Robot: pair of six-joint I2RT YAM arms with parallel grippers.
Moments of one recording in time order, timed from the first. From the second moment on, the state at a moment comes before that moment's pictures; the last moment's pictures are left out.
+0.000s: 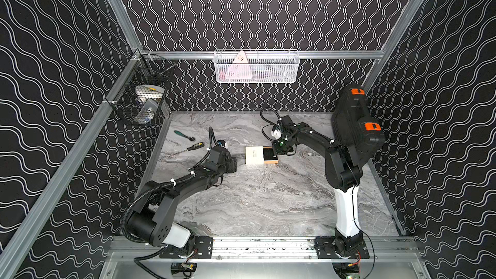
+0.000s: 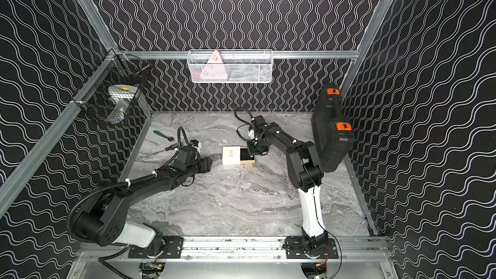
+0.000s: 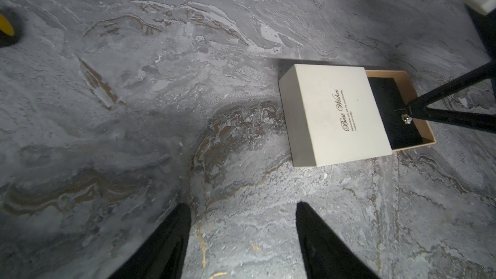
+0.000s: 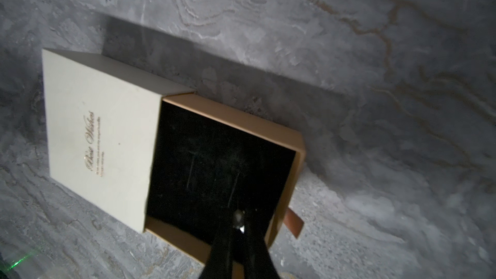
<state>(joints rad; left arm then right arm) -0.35 1.47 0.67 0.06 -0.03 -0.42 0.43 2.16 1.71 -0.81 -0.23 0.16</state>
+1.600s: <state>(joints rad) -0.35 1.49 0.68 0.06 -0.03 -0.42 0.45 2.24 1.83 -0.90 -0.21 0.14</state>
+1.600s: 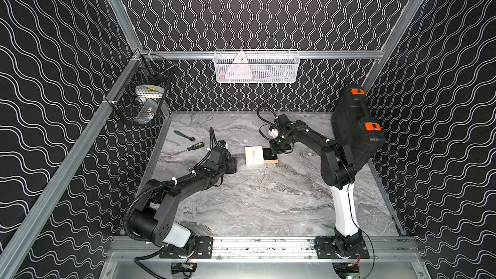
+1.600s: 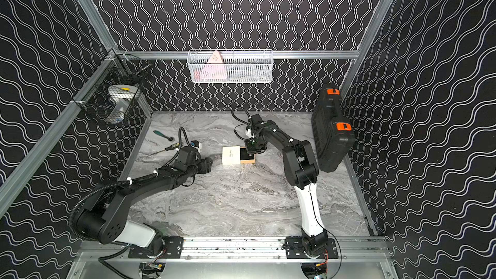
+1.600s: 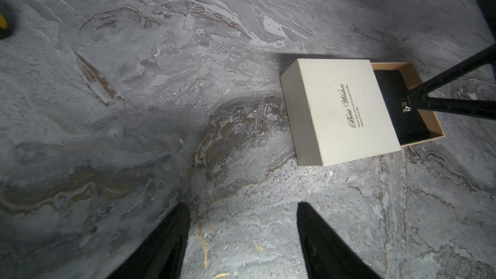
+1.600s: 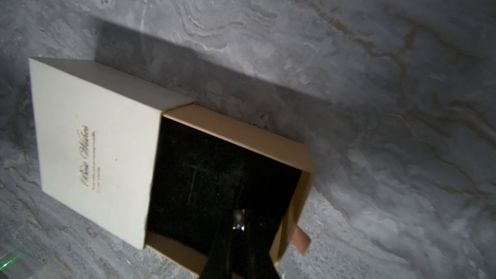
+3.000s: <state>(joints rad) -0.35 1.49 0.68 0.06 -0.02 -0.42 0.45 2.14 1.80 -0.99 -0.20 0.11</state>
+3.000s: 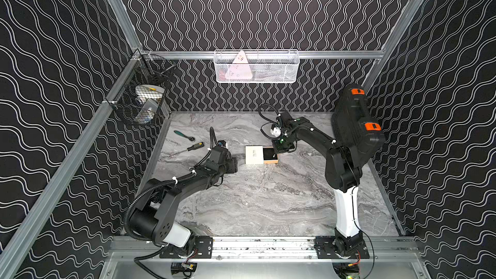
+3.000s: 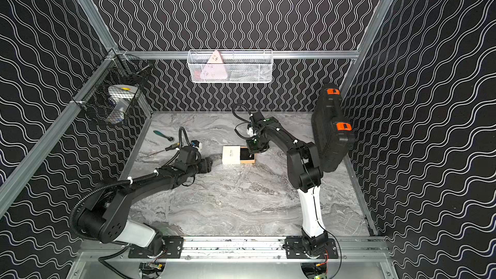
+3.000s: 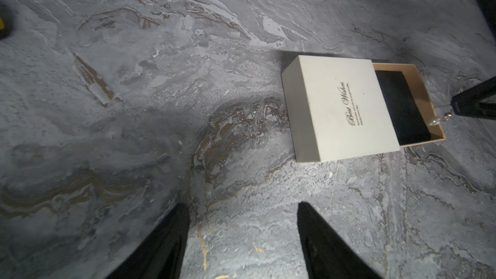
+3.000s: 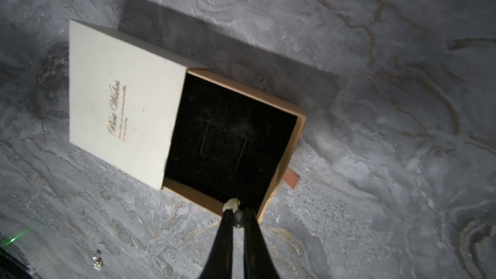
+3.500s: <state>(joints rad) -0.35 1.49 0.68 0.06 -0.02 -0.42 0.45 2.16 1.79 -0.97 -0.20 0.10</state>
